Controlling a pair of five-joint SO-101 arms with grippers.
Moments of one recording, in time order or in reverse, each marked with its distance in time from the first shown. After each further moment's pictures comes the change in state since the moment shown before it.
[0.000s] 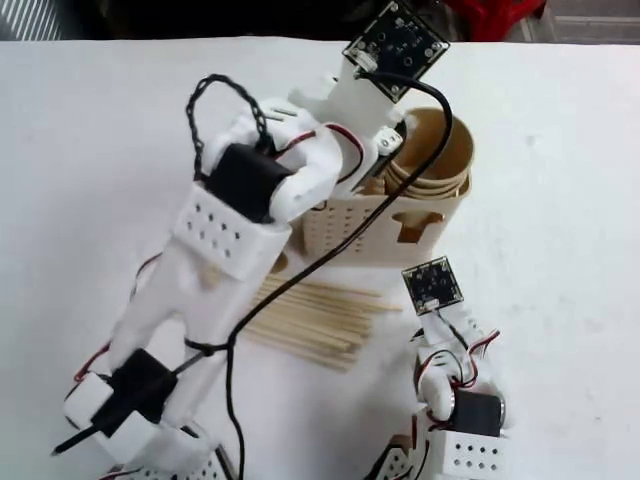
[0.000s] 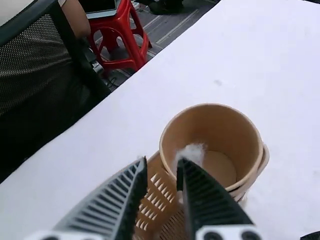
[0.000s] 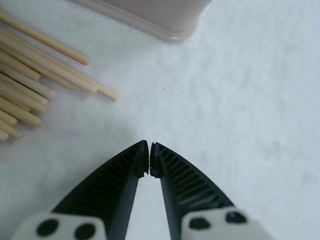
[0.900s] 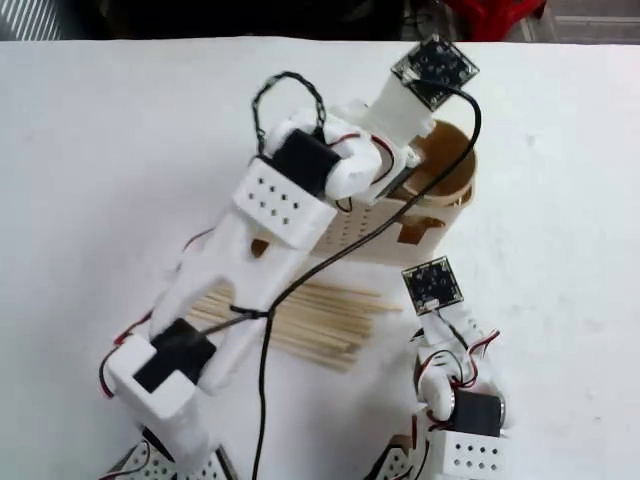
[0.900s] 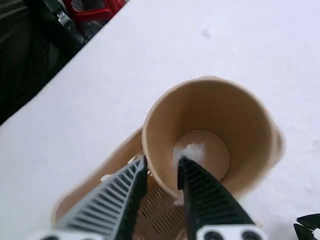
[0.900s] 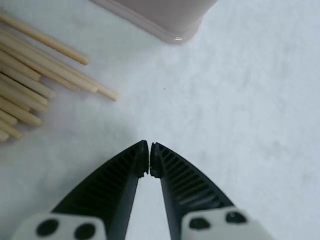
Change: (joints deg) left arm 1.3 11.3 -8.3 4.7 0.1; right arm 0.0 0.0 0.0 0.0 0.0
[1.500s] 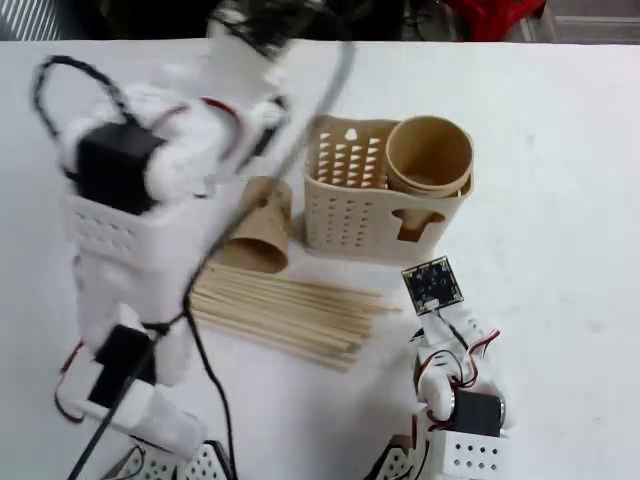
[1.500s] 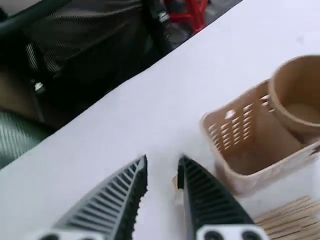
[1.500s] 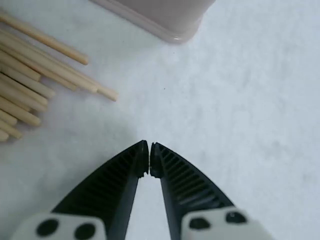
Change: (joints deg) left arm -22.8 -7.9 -21.1 25.8 -7.2; right arm 0.0 0.0 0.0 0.0 0.0
